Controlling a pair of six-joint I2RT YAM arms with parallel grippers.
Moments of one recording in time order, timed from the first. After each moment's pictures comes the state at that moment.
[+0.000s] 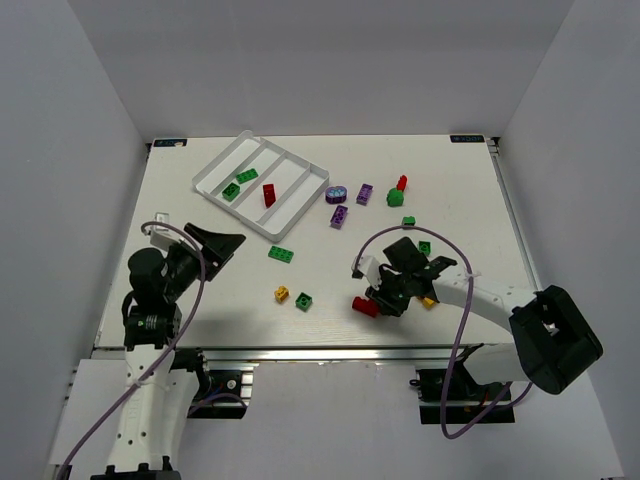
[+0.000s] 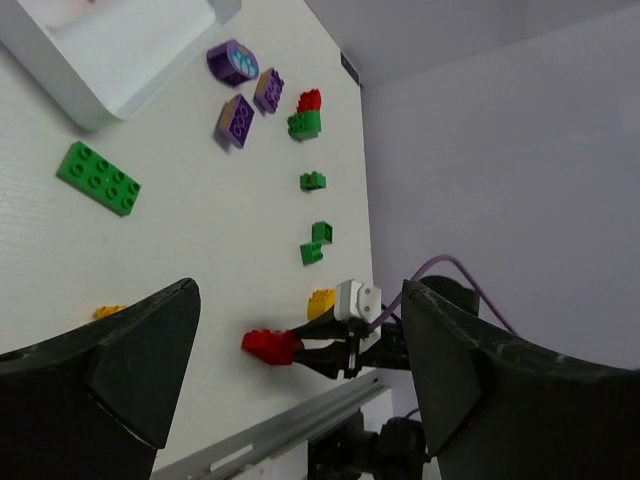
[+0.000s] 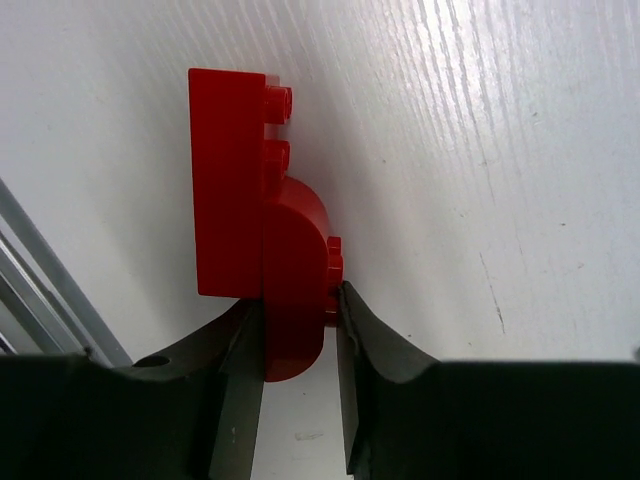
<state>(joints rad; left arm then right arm) 0.06 0.53 0.55 -0.23 0.53 -0.98 0.65 1.33 0.64 -0.45 -0.30 -0.50</state>
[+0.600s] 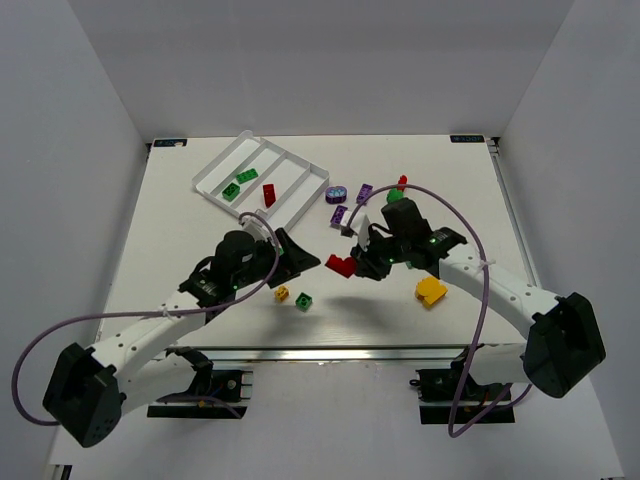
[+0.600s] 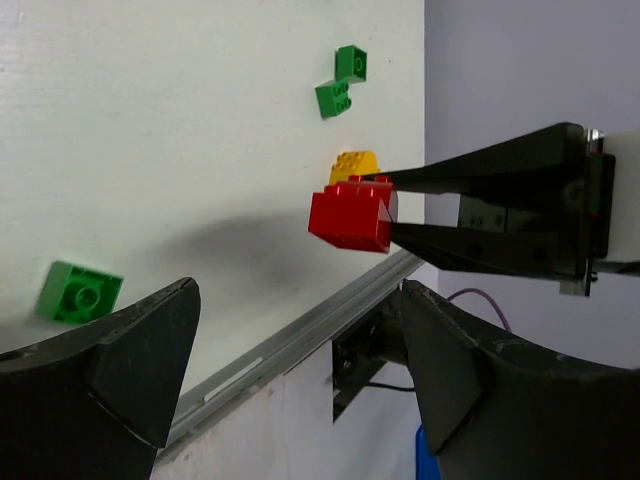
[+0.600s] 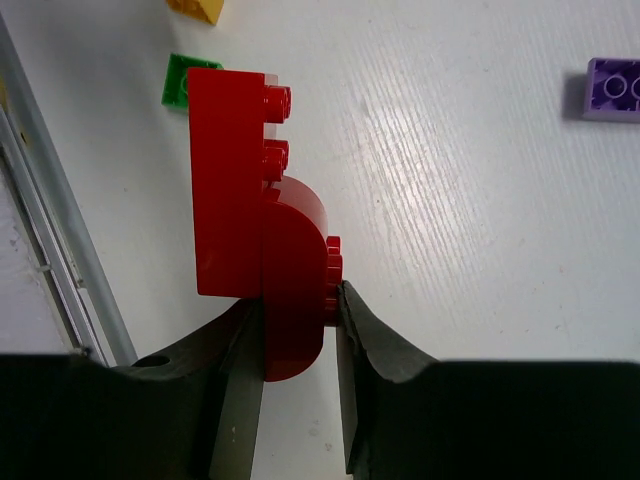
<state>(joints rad) -0.61 1.00 0.58 -0.02 0.24 -1.01 0.65 1.31 0.94 -0.49 -0.45 -0.45</state>
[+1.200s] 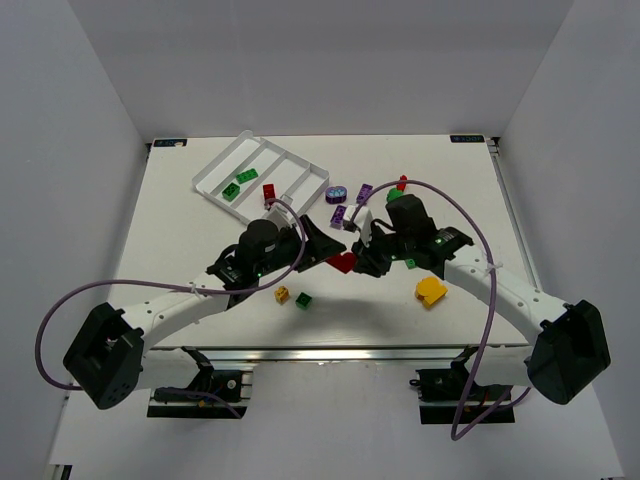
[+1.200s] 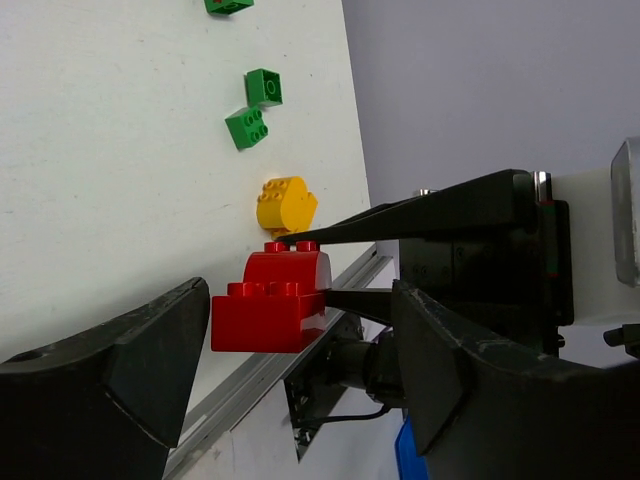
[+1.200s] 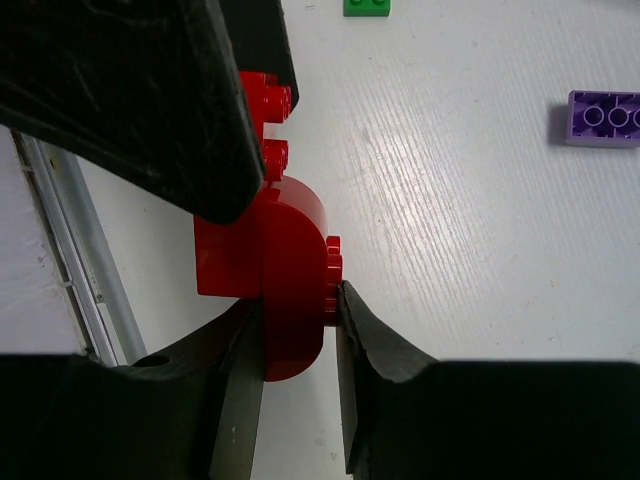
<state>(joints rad) -0.72 1.24 0.69 0.26 0.22 -1.06 0.65 1.27 0.96 -0.47 -0.49 -0.42</state>
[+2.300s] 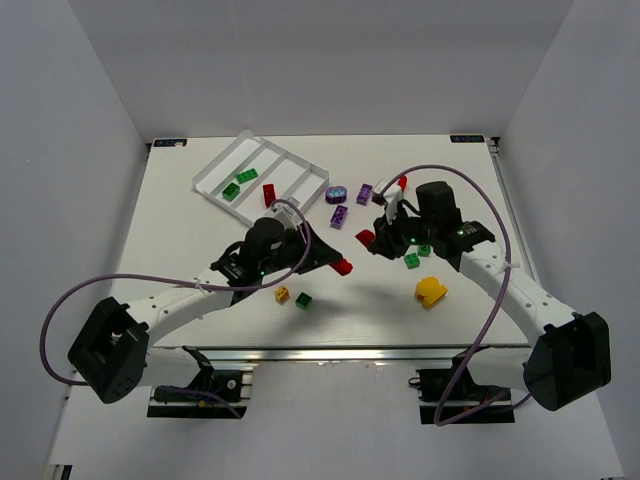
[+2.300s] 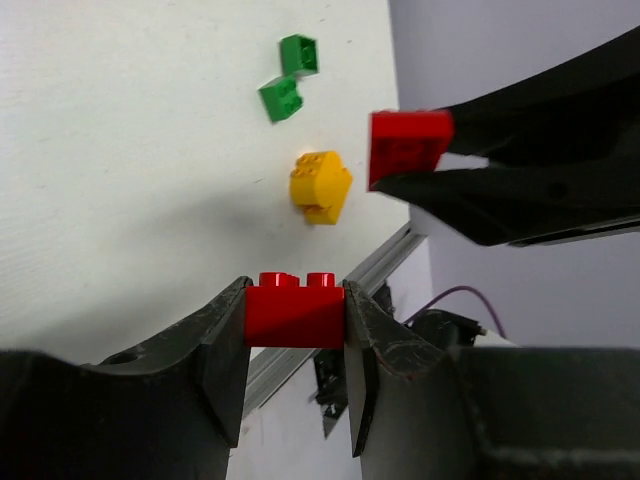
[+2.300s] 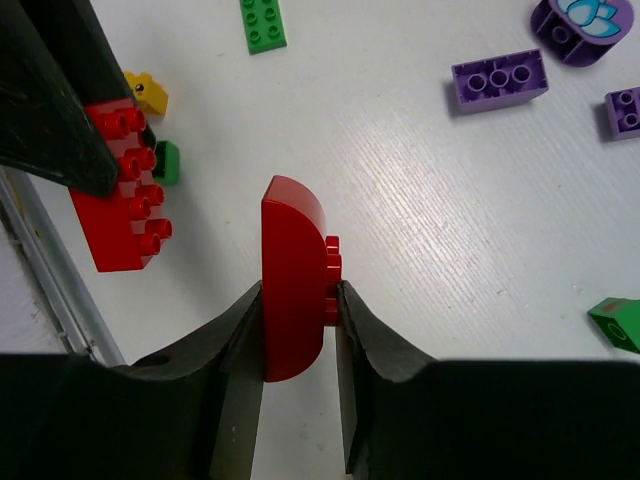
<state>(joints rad) -0.73 1.28 0.72 0.20 0.24 -1.01 0.46 1.24 0.96 -0.42 -0.55 -0.31</state>
